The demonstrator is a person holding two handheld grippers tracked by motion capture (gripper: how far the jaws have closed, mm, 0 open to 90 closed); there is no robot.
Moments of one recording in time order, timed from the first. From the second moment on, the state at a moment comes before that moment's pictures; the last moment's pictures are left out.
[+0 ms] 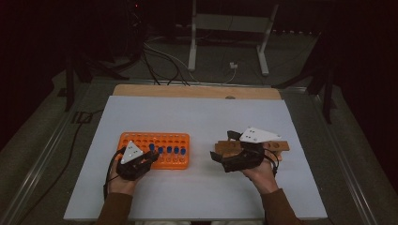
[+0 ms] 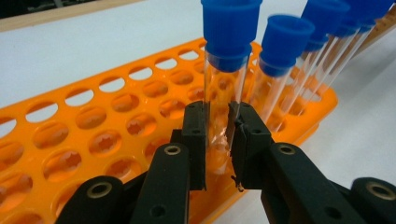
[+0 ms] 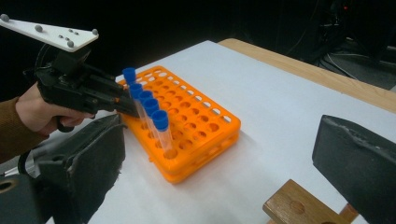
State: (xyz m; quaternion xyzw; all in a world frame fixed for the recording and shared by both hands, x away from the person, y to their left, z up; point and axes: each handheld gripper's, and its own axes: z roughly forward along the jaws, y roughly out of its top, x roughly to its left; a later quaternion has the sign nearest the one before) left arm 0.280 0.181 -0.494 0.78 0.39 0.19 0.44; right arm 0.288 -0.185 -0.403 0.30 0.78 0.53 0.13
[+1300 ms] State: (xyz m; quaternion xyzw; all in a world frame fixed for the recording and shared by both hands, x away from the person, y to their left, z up) left arm 0.263 0.207 -0.462 0.74 0.39 0.21 0.51; right arm 0.289 -0.229 -0.421 0.35 0.75 0.52 0.19
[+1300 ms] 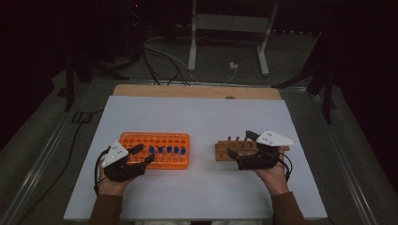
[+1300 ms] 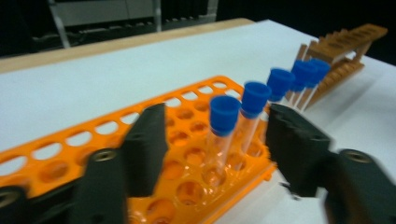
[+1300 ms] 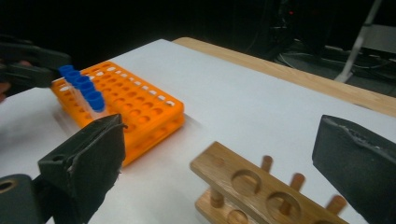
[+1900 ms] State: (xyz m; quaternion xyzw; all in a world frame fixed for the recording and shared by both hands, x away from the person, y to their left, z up) left arm 0.246 0.235 -0.450 0.70 0.42 0.27 0.51; right arm 0.274 -0.278 -0.448 0.40 0.72 0.51 0.25
